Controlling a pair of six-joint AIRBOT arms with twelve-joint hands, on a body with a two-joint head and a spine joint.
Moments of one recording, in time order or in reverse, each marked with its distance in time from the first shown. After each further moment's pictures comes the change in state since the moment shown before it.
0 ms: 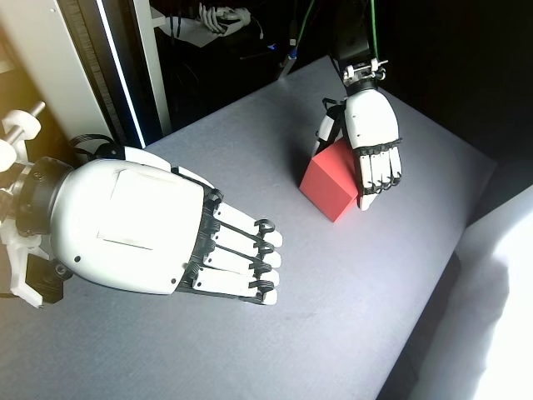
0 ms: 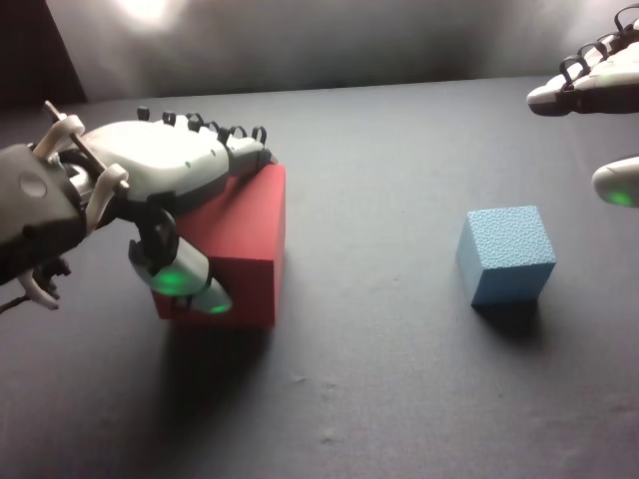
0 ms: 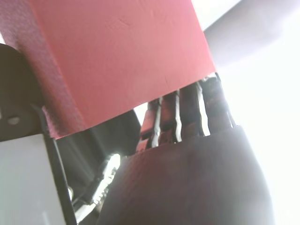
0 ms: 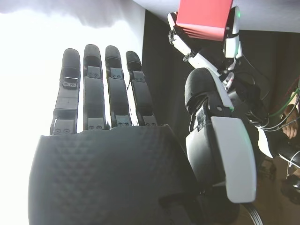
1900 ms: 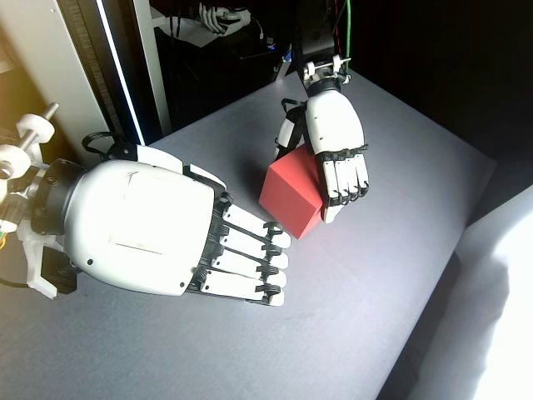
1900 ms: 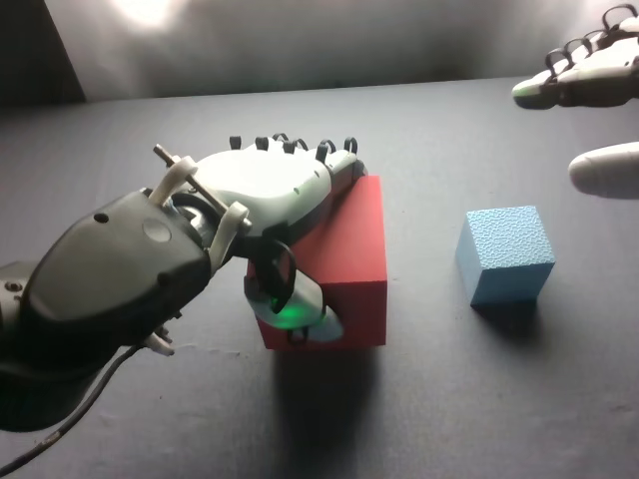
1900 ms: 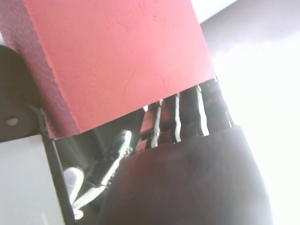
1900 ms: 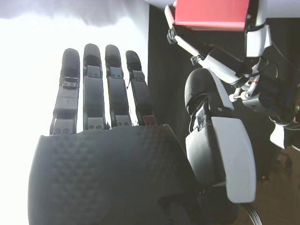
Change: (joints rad) left arm -0.010 -0.144 -0.132 -0.155 -0.277 0.072; right arm 0.004 -0.039 -0.001 0.126 -0.037 -0.060
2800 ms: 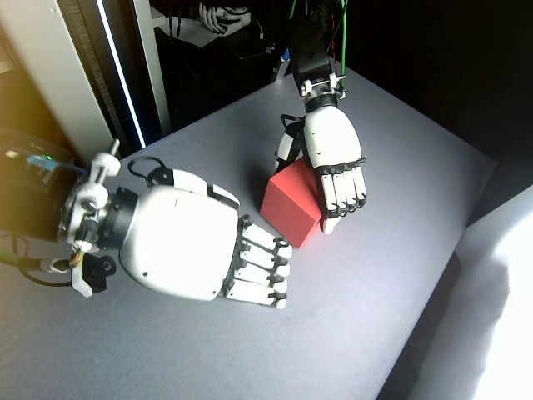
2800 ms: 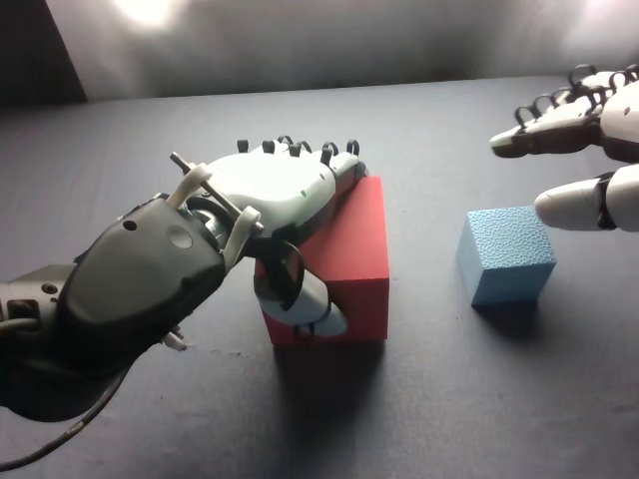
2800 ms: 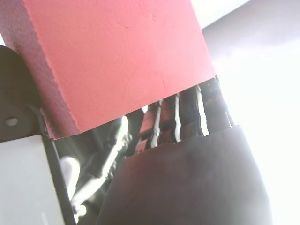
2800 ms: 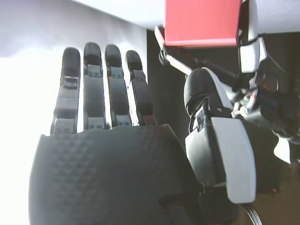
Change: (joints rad) left arm 0.028 -0.064 0.071 0.048 -0.015 -0.049; right arm -0.088 -0.130 0.081 0.225 -0.063 -0.183
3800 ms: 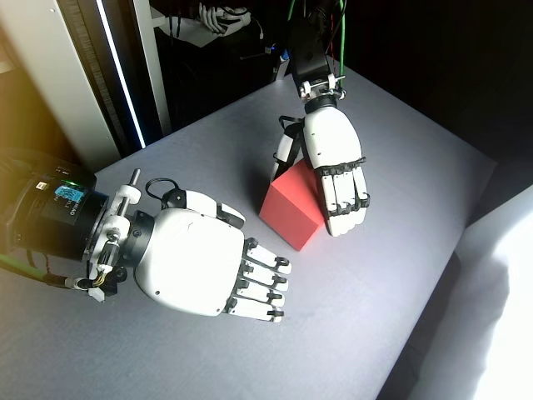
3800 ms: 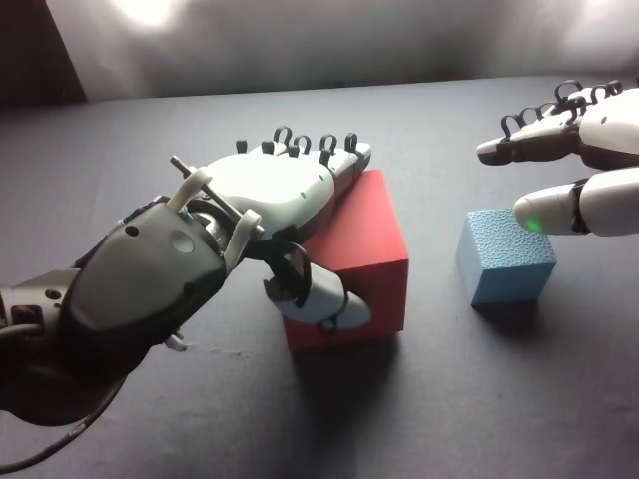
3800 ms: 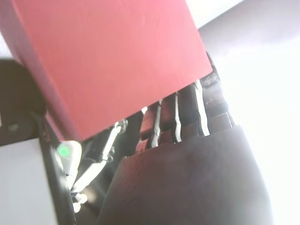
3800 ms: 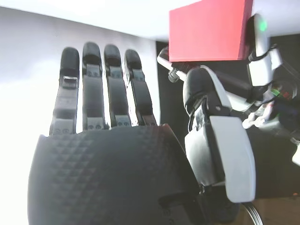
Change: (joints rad) left arm 0.008 -0.003 0.000 0.013 -0.019 -0.007; right arm -0.037 -0.068 0.038 0.138 0.016 -0.061
